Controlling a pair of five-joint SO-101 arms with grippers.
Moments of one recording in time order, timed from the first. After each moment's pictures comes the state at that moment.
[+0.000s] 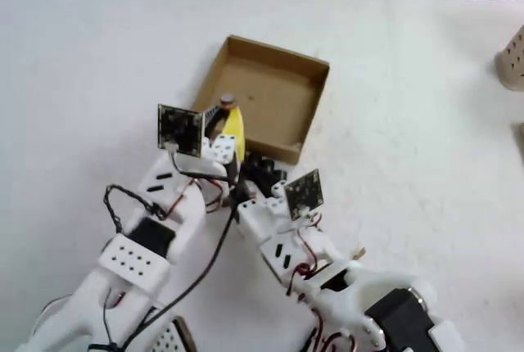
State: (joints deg) left arm 20.9 -51.0 74.5 -5.2 32.4; right arm -38.2 -16.0 95.3 -59.6 -9.7
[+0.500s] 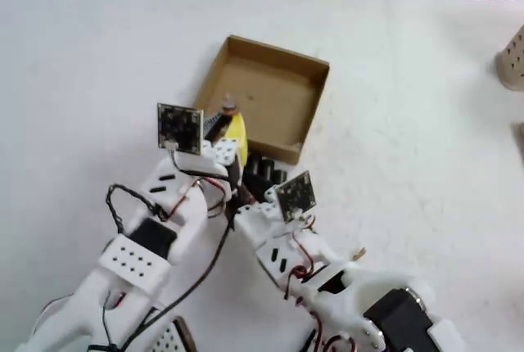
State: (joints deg) left arm 22.0 -51.7 74.5 -1.0 36.5; right arm -40.8 -16.0 95.1 -56.6 -9.7
